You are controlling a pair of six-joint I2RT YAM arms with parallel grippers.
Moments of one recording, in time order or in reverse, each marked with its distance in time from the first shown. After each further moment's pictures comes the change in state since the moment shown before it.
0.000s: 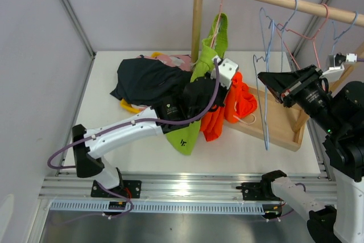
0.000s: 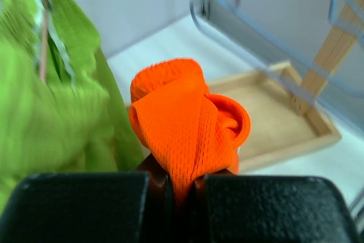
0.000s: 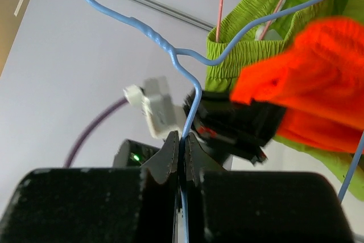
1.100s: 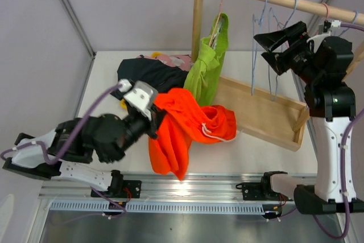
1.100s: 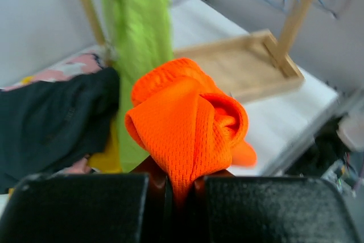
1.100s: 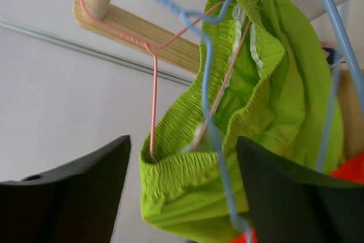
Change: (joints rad) left arm -0.497 -0.557 -0.105 -0.570 -0.469 -0.181; right arm -0.229 0.322 0.061 0.165 -0.093 -0.124
